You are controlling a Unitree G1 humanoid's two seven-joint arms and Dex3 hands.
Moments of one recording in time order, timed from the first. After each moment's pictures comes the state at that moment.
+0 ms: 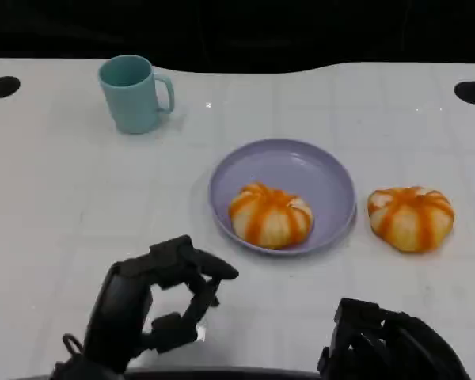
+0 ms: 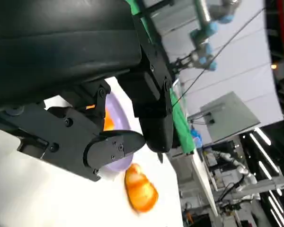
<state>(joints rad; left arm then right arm) 0.07 0.11 -0.25 0.21 -0.06 -0.64 -0.02 0.21 -0.07 0.10 -0.05 0.43 0.15 0.65</state>
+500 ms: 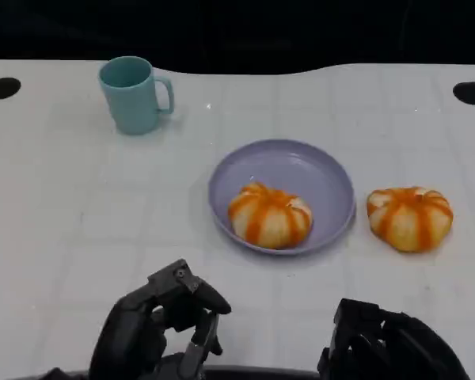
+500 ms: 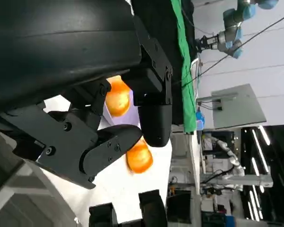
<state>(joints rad) 0.19 0.03 -0.22 0.15 -0.24 -0.53 -0.24 0.21 -0.07 0.10 -0.05 0.43 0.14 0.64</state>
